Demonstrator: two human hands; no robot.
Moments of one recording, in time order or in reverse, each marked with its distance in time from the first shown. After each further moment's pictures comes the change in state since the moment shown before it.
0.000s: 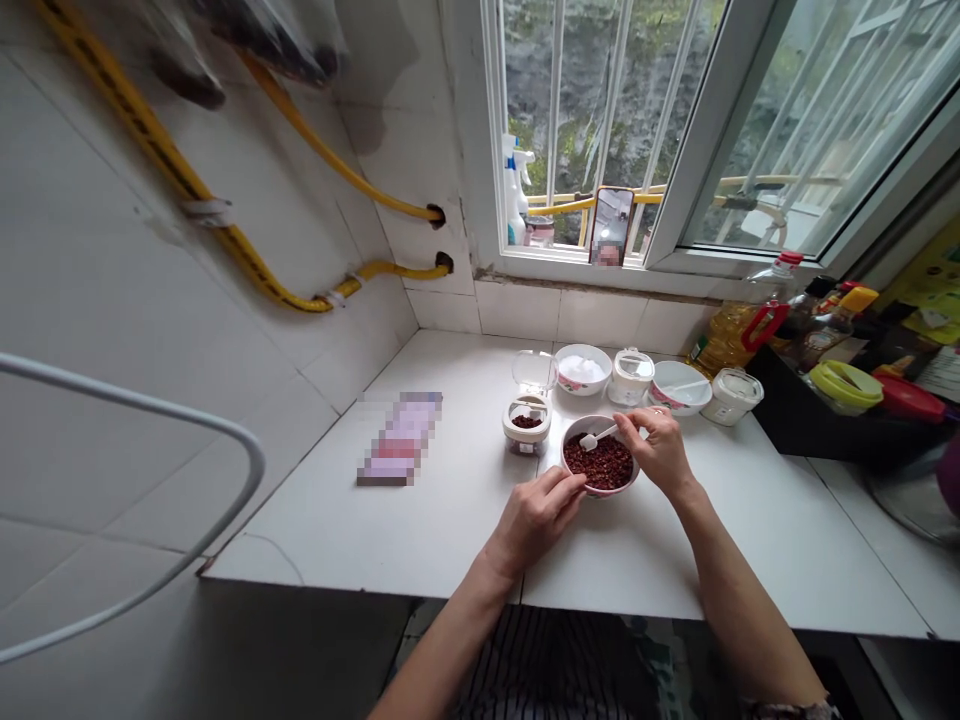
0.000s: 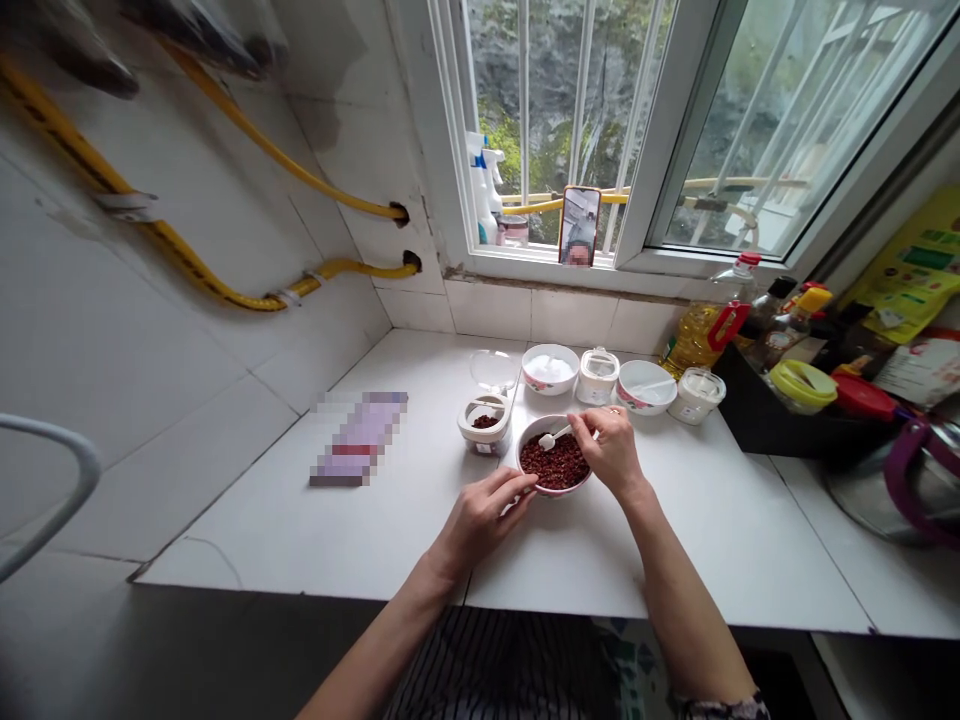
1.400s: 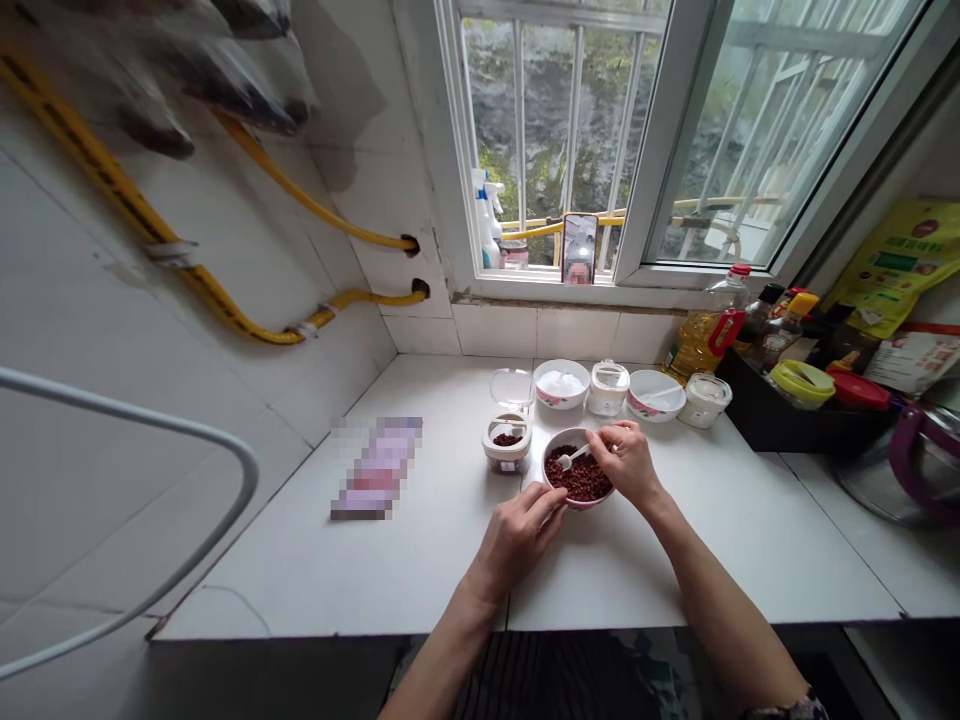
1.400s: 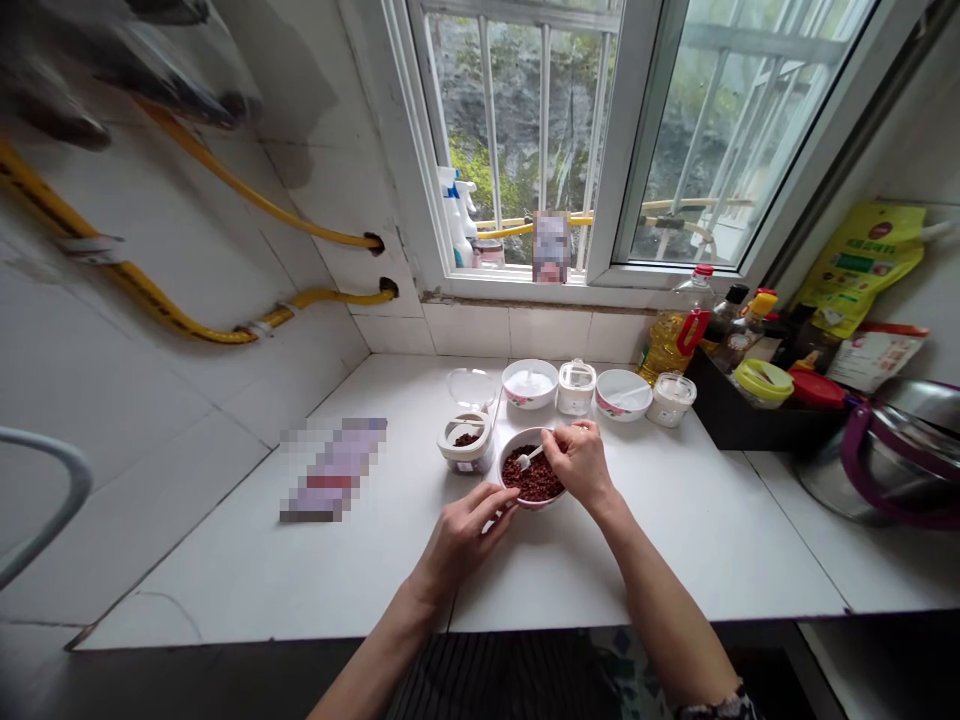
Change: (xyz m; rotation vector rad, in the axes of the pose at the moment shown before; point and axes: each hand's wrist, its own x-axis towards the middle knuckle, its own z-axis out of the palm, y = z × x) left_hand 0.002 -0.001 0.000 -0.025 0.034 0.046; right_hand -0.005 -0.013 0.012 0.078 0.054 0.066
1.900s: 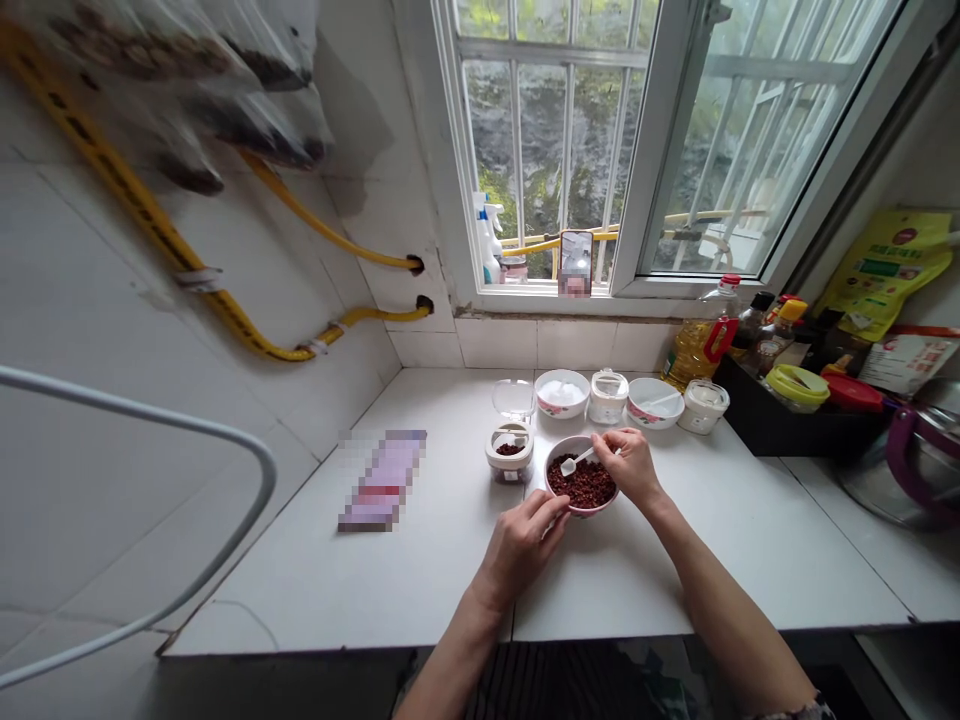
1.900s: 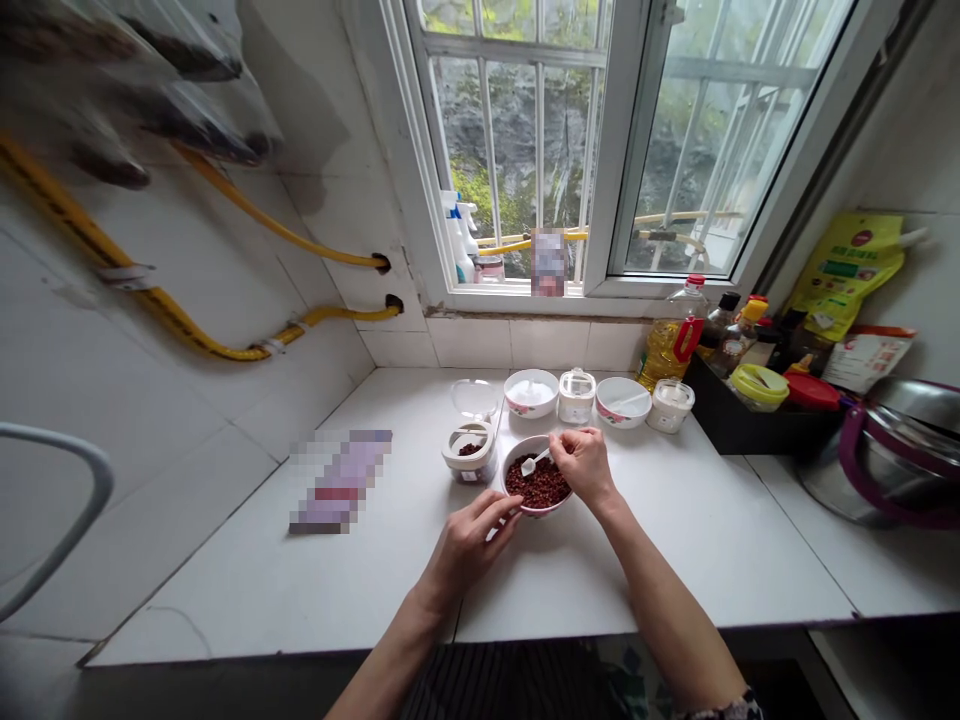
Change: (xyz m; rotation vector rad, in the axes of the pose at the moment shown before) left_hand -0.002 -0.002 0.003 -0.021 0.004 -0.003; right_hand 0.002 0.013 0.004 0.077 0.034 0.128
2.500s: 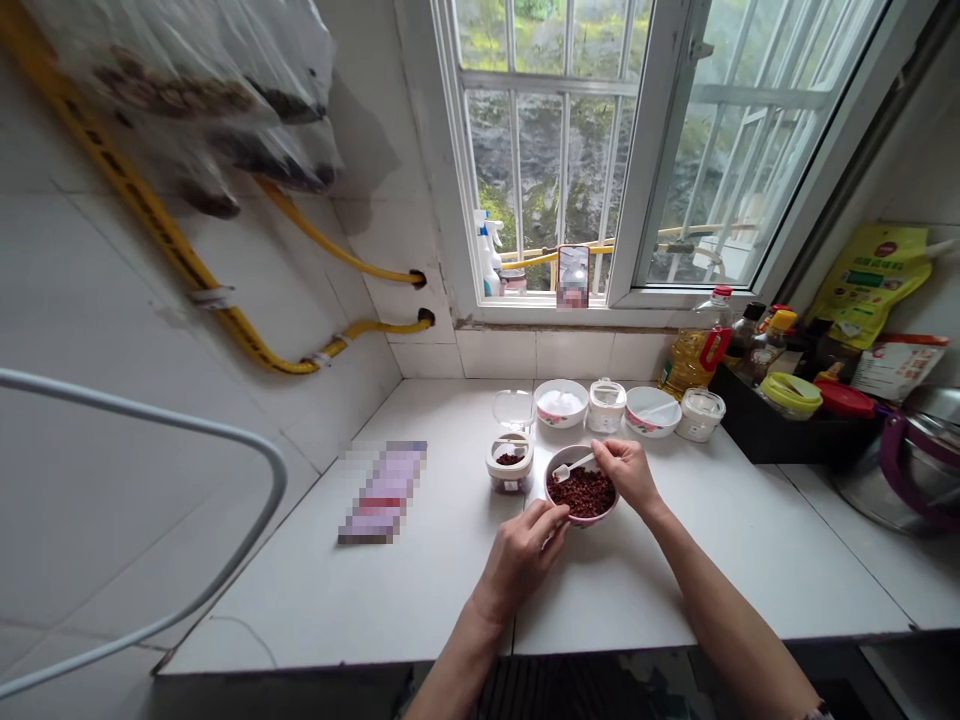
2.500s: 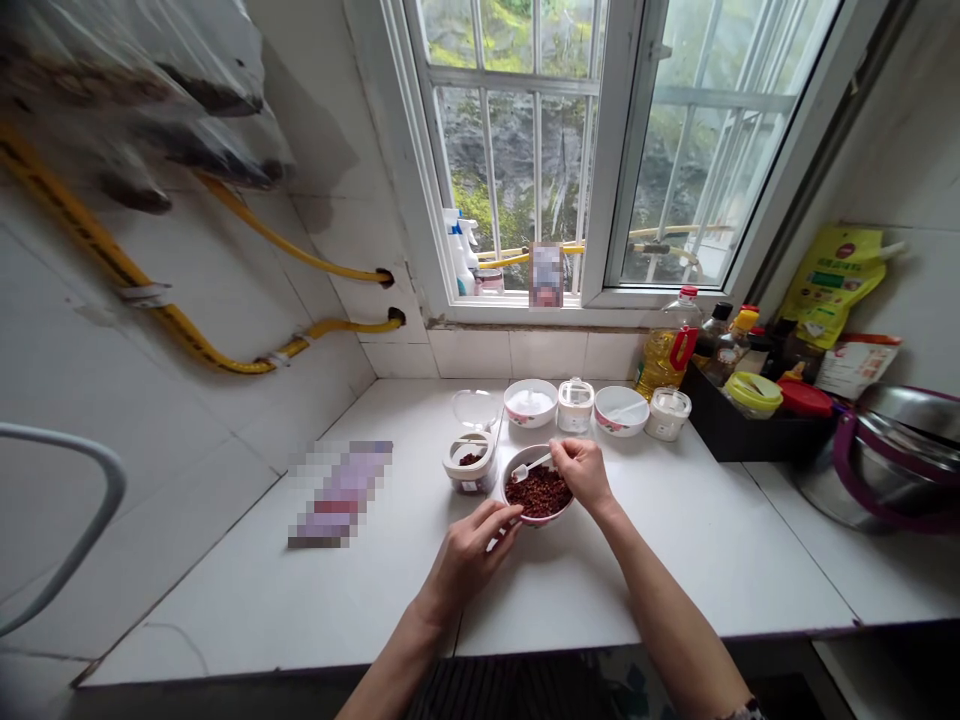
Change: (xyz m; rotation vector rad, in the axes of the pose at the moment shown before) left_hand 0.000 0.002 -0.001 -0.002 -0.016 -0.021; right_hand -0.001 -0.007 -0.001 0.324 -0.107 0.235
